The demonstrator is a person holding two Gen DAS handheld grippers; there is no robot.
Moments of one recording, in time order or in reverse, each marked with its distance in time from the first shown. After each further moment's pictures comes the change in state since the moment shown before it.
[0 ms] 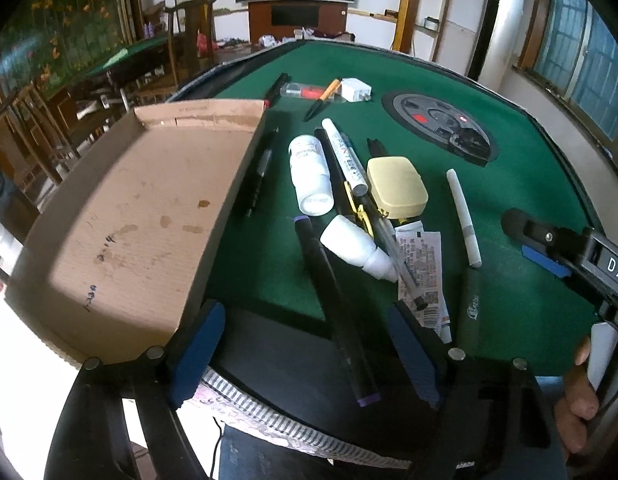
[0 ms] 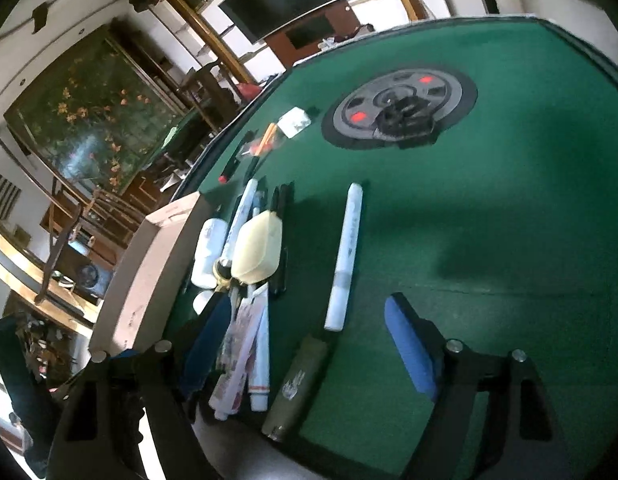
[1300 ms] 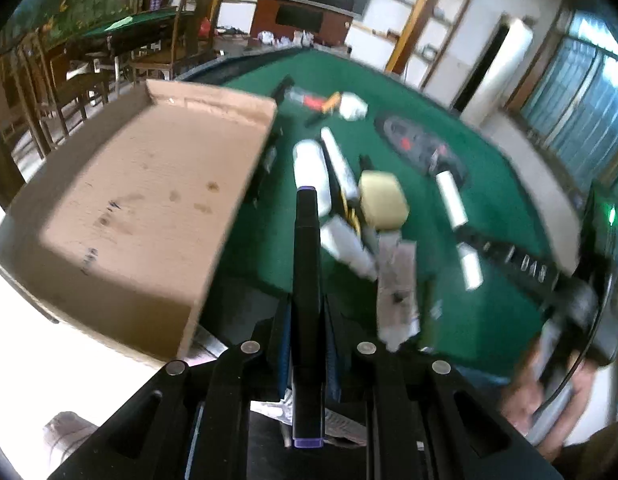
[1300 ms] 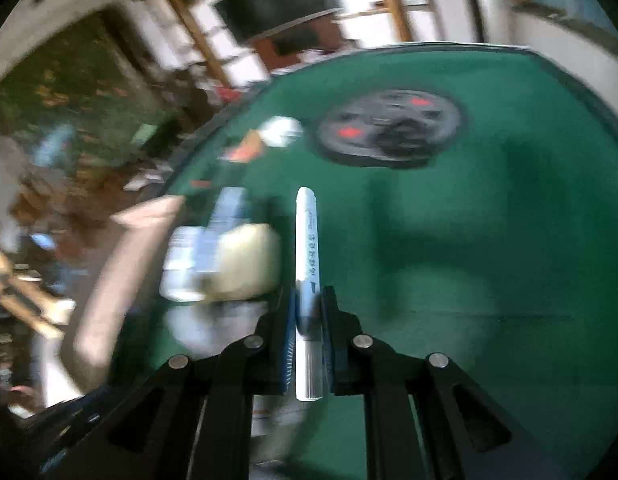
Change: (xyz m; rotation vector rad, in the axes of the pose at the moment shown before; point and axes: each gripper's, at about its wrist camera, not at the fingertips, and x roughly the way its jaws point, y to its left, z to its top) left arm -0.042 0.048 -0.008 -0.166 -0.041 -0.191; right arm 0.010 0.035 -0.001 -0.062 -0.037 -0.063
